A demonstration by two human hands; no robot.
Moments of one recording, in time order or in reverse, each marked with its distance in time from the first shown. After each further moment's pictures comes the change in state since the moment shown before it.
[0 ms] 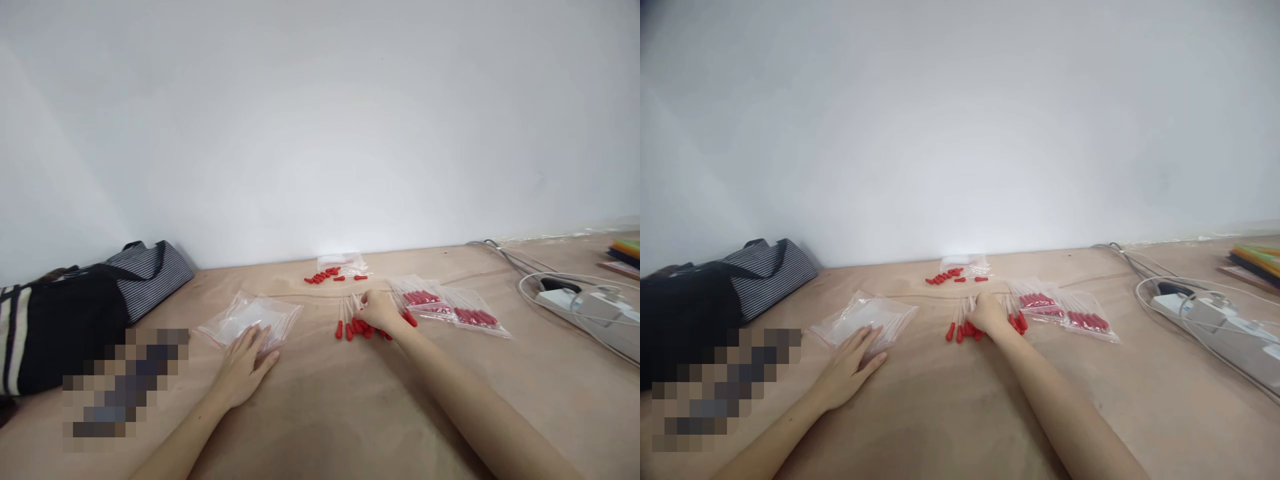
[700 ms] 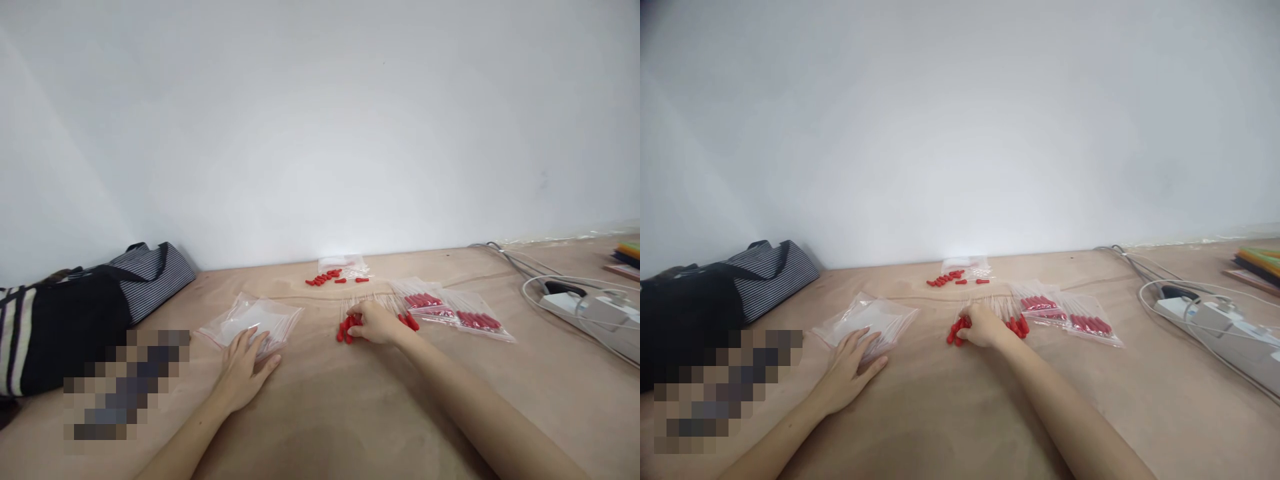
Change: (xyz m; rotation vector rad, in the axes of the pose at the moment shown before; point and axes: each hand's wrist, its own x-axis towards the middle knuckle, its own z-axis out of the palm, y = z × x) left_hand -0.001 0.004 -0.002 -0.023 0.076 -0.011; right_hand -0.017 -0.003 -0.006 0.002 -0.204 -0.395
